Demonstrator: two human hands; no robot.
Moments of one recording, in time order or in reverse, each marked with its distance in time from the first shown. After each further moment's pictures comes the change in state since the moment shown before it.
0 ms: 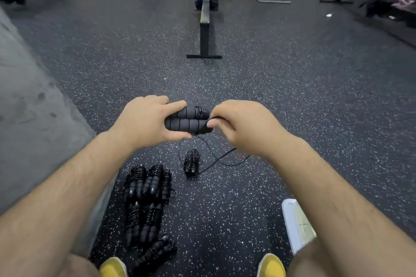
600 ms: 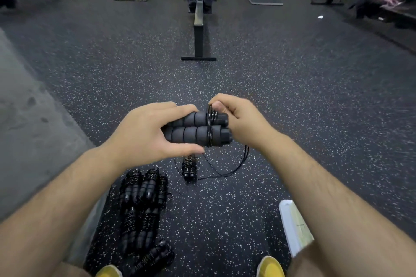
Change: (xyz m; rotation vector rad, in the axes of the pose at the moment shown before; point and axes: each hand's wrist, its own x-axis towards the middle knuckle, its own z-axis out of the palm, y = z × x) left_hand -0.013 0.037 -0.042 -0.458 0.021 0.037; right_hand 0.011 0.028 0.027 0.605 0.127 0.153
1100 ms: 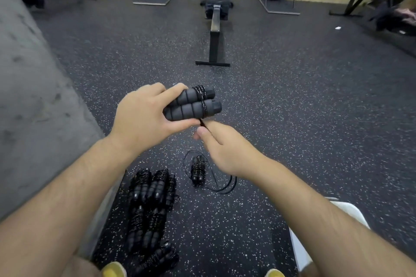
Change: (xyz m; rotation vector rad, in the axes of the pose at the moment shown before) left_hand 0.001 -0.033 -0.011 0.359 0.259 -0.191; right_hand -0.011 -0.049 0.048 -0.016 -0.215 0.090
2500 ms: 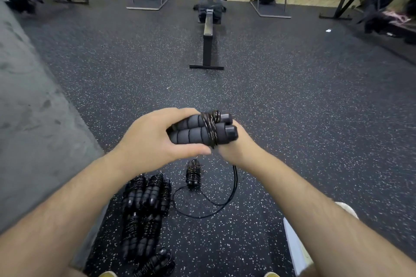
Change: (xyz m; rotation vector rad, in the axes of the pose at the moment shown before) left_hand -0.011 0.036 -0.011 -0.572 -0.269 -0.022; right_hand 0.021 0.036 -0.012 0.130 0.068 -0.019
